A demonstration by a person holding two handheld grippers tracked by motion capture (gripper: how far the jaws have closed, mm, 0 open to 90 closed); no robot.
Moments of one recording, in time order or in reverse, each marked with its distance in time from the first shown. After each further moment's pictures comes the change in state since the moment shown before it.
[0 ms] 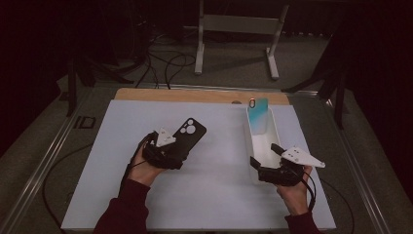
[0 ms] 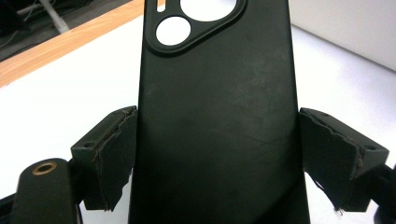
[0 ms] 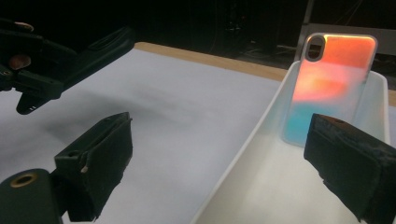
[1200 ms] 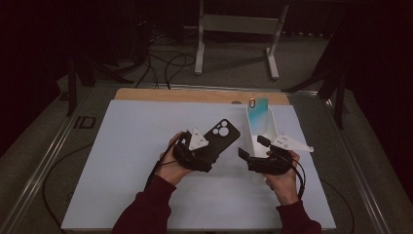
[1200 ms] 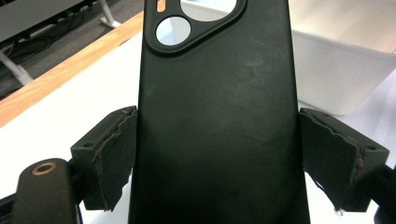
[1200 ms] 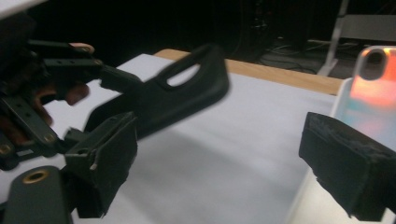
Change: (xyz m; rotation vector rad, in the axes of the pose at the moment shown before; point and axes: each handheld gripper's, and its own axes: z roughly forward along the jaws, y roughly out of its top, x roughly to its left) left arm -0.057 0.044 0.028 -0.072 -0.106 0.130; right arm 0.011 0.027 0.028 0.013 0.106 0.048
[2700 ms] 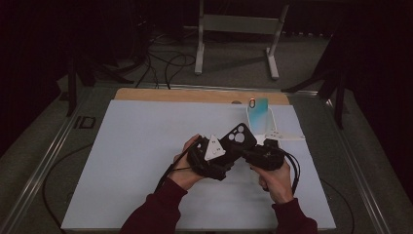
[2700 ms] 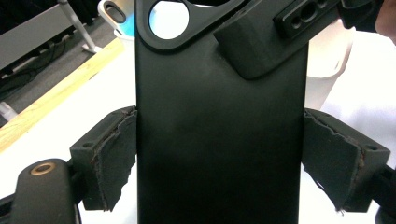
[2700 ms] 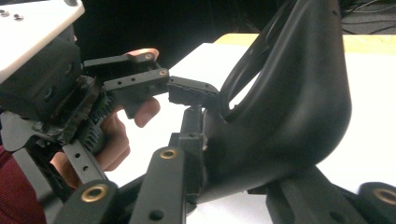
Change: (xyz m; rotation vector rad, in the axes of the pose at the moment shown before) left arm -0.034 0.019 0.005 -0.049 -0.051 0.108; right arm 0.004 0.010 0.016 0.079 0.270 0.169
